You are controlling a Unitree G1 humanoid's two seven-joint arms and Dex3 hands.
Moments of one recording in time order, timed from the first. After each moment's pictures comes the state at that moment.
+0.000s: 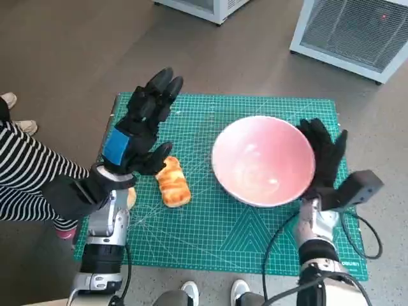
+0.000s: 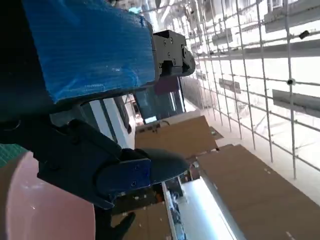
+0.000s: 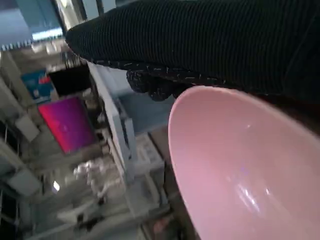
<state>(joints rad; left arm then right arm) -0.47 0.15 0.13 0.30 -0.32 -0.44 -0.51 -0.75 -0.07 -0.42 1.25 0.31 -0.60 0.30</state>
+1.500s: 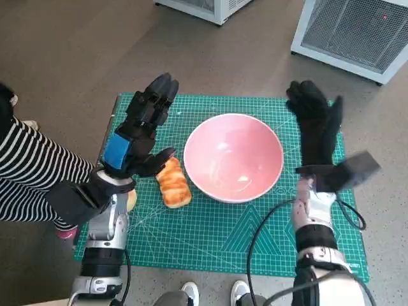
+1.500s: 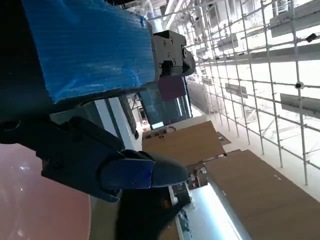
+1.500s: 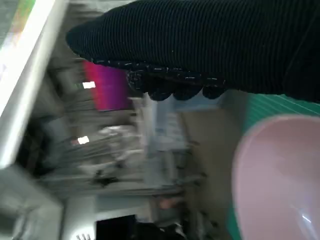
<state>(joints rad) -0.45 0.16 0.13 0.31 -0.29 -0.47 -0.50 -0.76 -0.08 -0.29 0.98 0.23 -0.76 0.31</state>
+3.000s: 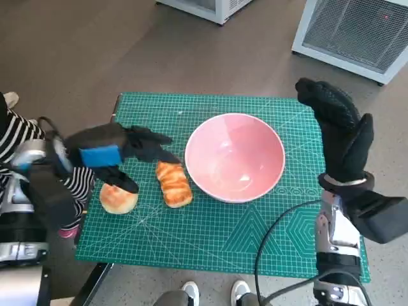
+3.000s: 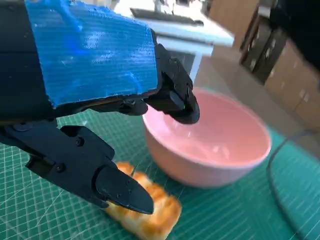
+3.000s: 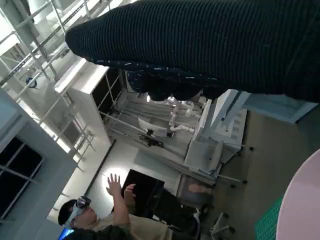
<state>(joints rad) -0.70 0.68 -0.09 0.60 0.13 -0.91 -0.89 -0.53 -0.15 -0.17 0.38 0.27 -0.63 0.37</state>
